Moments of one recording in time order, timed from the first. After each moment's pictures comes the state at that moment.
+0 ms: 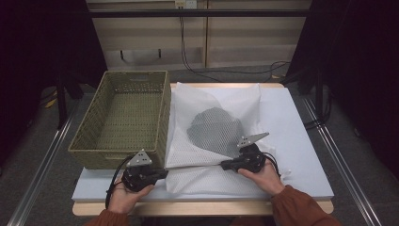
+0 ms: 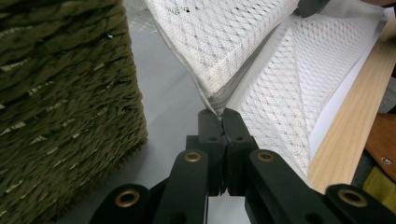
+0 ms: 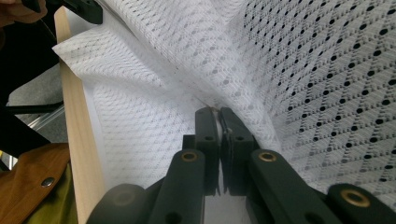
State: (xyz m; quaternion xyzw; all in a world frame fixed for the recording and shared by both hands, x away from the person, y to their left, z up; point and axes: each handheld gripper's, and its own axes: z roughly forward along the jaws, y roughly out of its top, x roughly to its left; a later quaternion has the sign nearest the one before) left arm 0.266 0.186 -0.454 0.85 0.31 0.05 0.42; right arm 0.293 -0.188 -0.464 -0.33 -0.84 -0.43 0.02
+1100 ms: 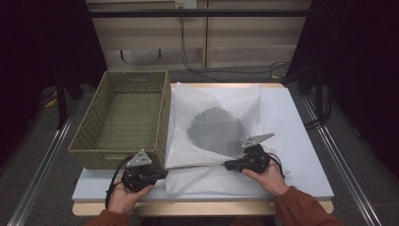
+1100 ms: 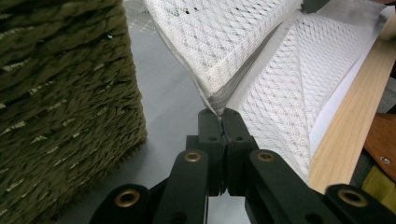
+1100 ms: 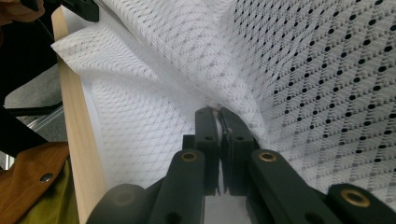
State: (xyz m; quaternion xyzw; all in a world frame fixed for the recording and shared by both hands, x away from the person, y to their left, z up) left arm 0.265 0.186 -0.454 0.85 0.31 0.05 0.42; right arm 0.289 -0.199 -0.463 -0.34 -0.84 -0.43 0.01
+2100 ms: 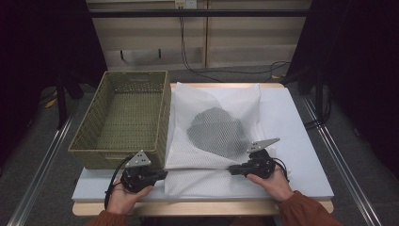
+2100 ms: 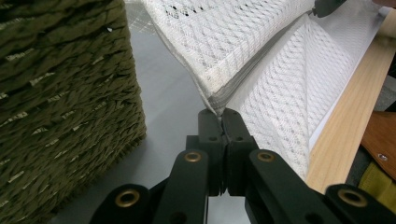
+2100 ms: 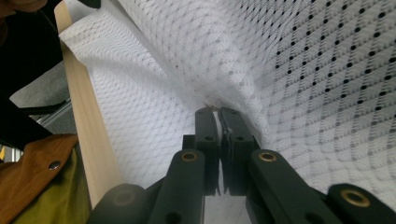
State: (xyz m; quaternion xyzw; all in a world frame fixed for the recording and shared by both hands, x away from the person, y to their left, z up) left arm 0.263 0.188 -0.453 0.85 0.31 0.04 0.42; right arm 0.274 -0.211 -0.467 -0.35 -0.84 -0.42 0.02
